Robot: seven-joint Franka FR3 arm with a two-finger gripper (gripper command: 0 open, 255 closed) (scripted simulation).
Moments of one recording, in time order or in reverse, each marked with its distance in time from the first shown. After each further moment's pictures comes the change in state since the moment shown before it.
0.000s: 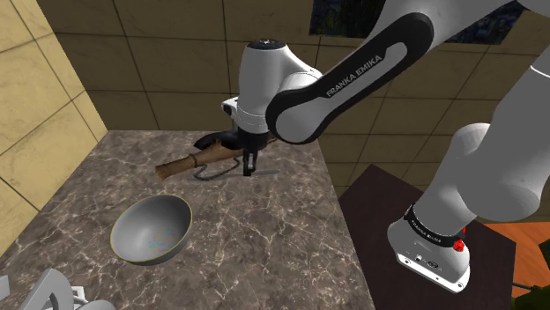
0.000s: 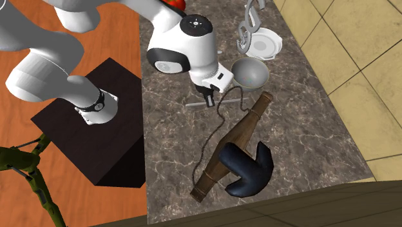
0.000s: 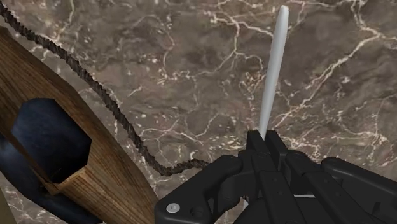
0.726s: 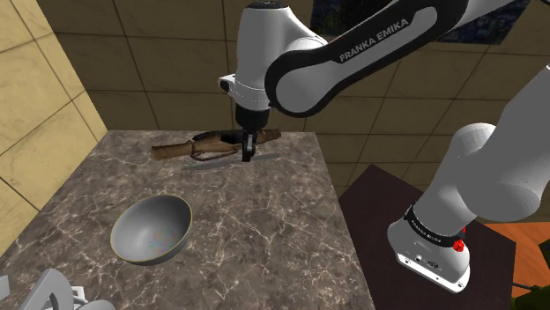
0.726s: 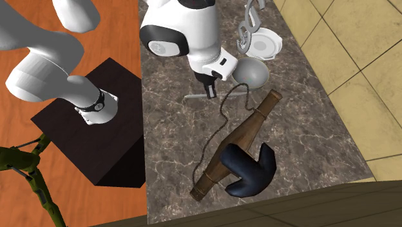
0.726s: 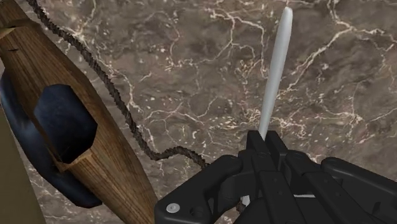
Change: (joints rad) arm 0.002 -0.091 -0.003 0.064 0.029 -0.153 -0.018
